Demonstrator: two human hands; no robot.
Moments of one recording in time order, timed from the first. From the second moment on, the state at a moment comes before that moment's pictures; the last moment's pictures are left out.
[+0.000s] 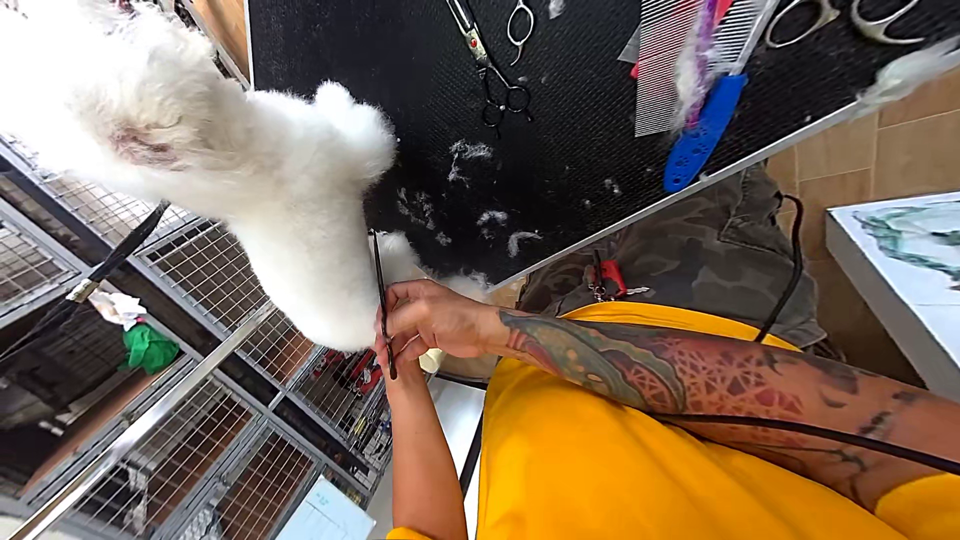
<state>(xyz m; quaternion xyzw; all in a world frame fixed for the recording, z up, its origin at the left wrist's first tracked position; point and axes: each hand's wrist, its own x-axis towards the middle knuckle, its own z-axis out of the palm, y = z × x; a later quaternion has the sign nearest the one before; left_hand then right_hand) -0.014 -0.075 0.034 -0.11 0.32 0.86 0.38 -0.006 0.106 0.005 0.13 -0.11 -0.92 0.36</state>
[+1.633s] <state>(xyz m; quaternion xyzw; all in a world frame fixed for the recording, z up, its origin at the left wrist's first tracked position) -0.012 -0.090 -0.005 -0.23 0.46 0.85 0.10 -0.005 0.334 -0.059 0.45 0.82 -0.31 0.18</state>
